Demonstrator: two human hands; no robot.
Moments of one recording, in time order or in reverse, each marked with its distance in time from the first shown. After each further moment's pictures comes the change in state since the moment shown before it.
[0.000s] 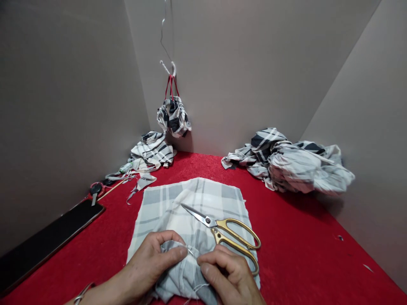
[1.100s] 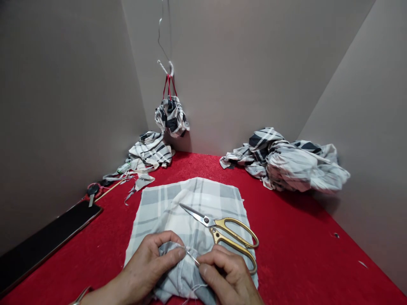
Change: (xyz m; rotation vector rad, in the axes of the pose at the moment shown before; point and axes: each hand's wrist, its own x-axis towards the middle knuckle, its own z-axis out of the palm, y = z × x) left_hand -0.001 -0.004 -0.003 0.150 -0.002 0.105; right_hand 0.002 0.003 -0.002 -0.004 -0.052 -0.088
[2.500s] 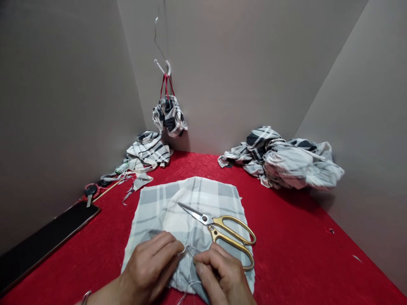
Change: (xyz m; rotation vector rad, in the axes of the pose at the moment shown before) left_hand -0.001 -0.008 -0.007 0.959 0.103 1.009; right_hand -0.003 0.002 0.011 -0.134 0.127 -0.155
